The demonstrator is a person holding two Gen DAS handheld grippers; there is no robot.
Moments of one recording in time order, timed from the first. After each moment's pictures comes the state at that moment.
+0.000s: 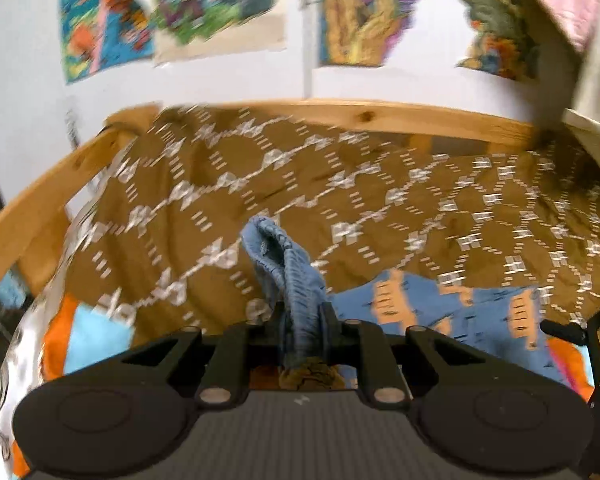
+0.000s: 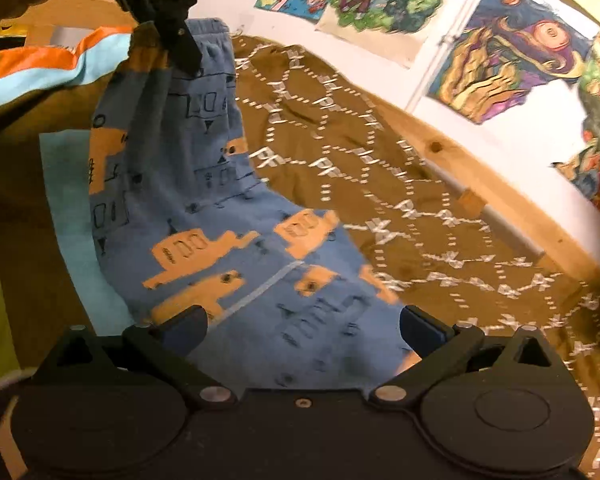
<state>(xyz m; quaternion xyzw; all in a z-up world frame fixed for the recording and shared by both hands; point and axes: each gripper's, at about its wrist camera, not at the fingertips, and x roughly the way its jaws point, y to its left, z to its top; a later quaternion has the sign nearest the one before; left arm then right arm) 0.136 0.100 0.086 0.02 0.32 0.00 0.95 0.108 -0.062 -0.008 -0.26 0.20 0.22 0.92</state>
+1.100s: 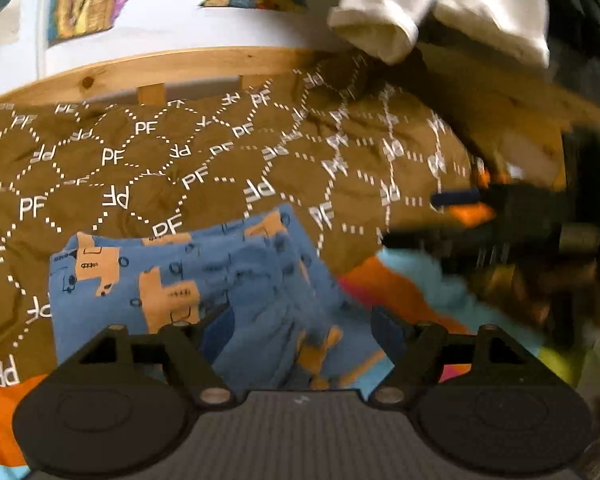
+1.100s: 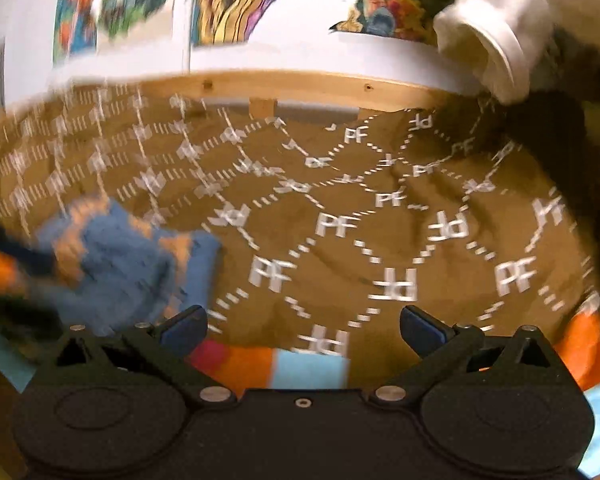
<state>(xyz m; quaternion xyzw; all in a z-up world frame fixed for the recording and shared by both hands) 0.132 -0.068 -0.020 0.08 0.32 -0.27 0.90 0.133 -0.264 -0.008 -0.01 0.27 0.08 0.96</state>
